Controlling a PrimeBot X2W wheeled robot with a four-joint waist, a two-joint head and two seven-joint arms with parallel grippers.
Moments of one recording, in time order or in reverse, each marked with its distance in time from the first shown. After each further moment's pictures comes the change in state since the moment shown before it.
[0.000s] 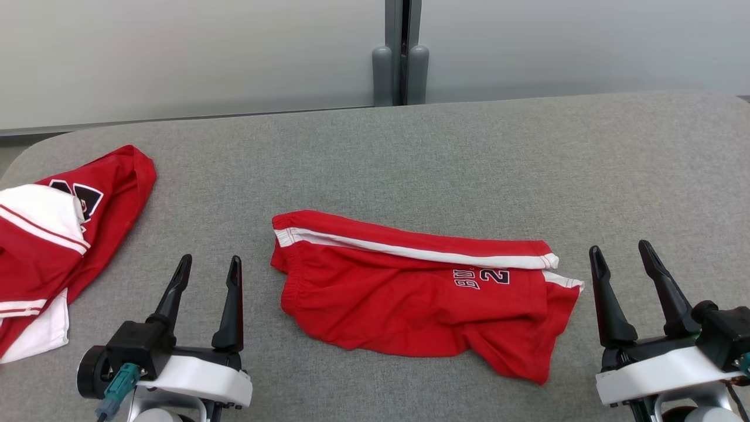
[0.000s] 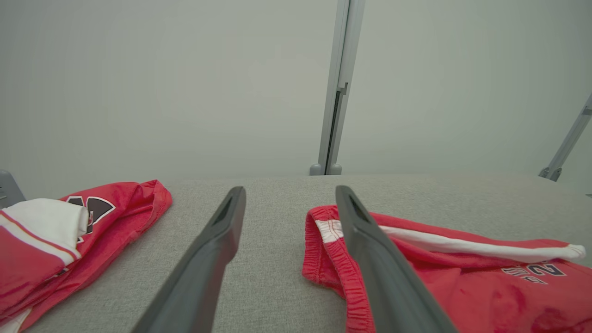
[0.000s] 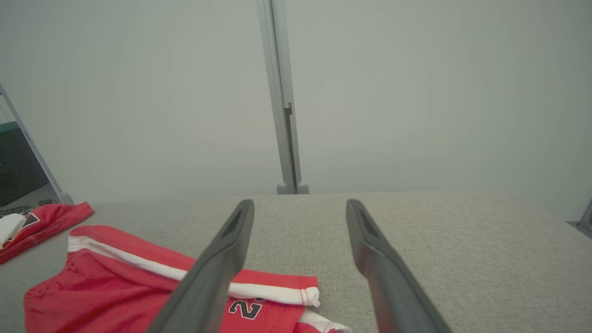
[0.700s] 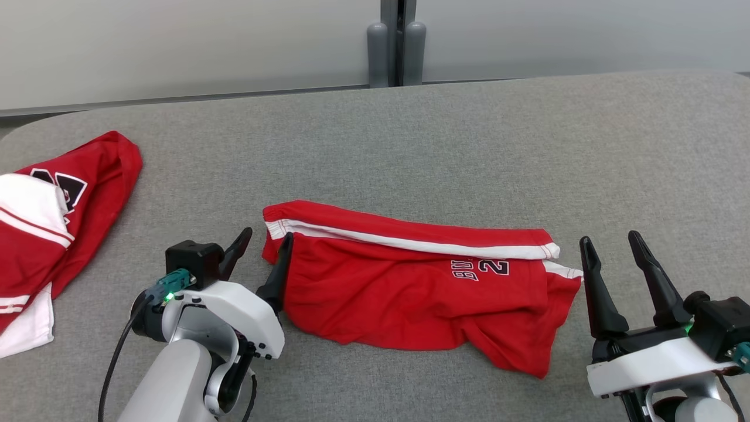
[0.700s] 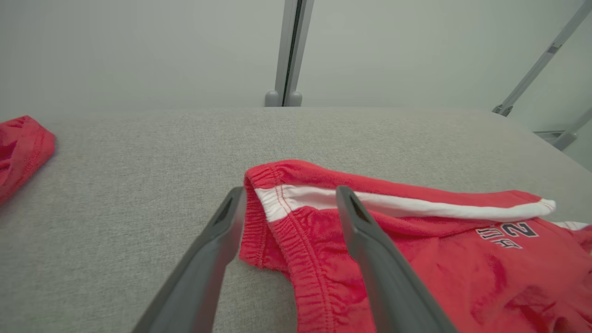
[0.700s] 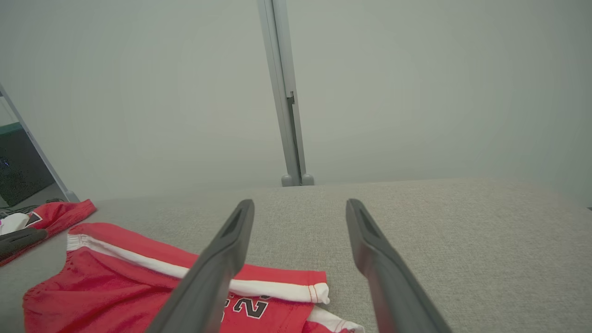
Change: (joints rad) left arm -0.245 -0.041 -0.091 0.237 -0.098 -0.124 0.231; right arm -0.027 0.010 0.018 0.002 0.018 0.000 0.004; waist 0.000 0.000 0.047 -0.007
